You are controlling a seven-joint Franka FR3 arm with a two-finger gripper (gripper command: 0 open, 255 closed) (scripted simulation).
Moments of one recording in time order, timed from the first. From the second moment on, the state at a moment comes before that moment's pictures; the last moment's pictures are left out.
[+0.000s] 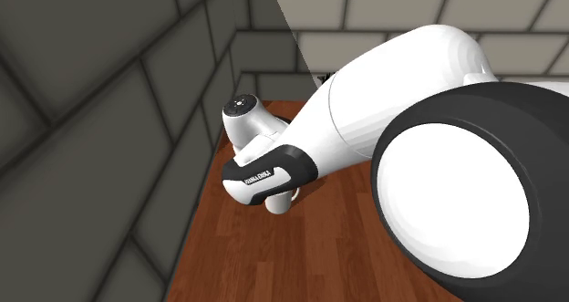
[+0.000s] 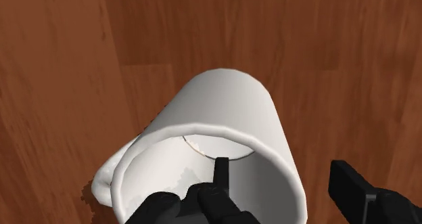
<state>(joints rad) 0.26 0.54 0.47 -1.92 -0.65 2.46 0.96</state>
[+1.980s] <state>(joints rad) 0.19 0.37 0.57 -1.89 -0.49 2.29 0.83</state>
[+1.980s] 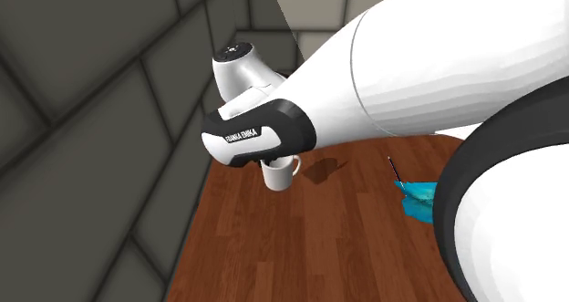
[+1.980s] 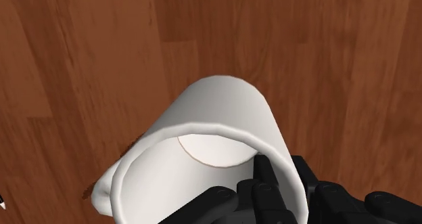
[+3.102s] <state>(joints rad) 0.08 0.13 0.61 -2.01 -0.30 2.24 0.65</state>
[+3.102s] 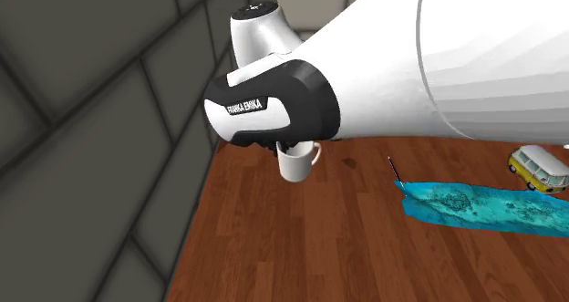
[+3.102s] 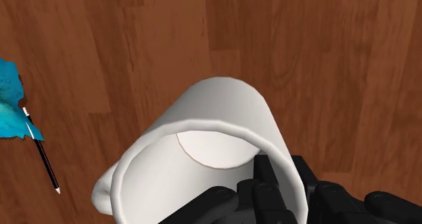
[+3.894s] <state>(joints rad) -0.02 -0.25 0.46 -2.41 -0.02 2.37 0.26</state>
